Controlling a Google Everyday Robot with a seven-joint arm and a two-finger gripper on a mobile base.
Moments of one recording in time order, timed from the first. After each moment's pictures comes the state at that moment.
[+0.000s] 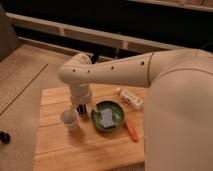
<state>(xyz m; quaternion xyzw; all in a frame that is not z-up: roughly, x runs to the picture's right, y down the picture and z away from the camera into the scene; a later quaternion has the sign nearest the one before) -0.108 0.103 0.703 -0.26 0.23 0.64 0.68</state>
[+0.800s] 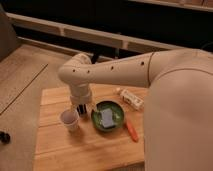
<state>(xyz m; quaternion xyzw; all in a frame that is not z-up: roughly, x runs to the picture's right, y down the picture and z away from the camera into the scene) -0.108 0.101 0.704 -0.26 0.23 0.64 0.69</state>
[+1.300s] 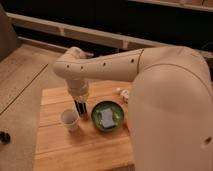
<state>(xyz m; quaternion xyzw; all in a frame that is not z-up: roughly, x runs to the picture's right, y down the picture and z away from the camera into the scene) -0.123 0.054 0.738 -0.23 0.19 0.61 0.73</state>
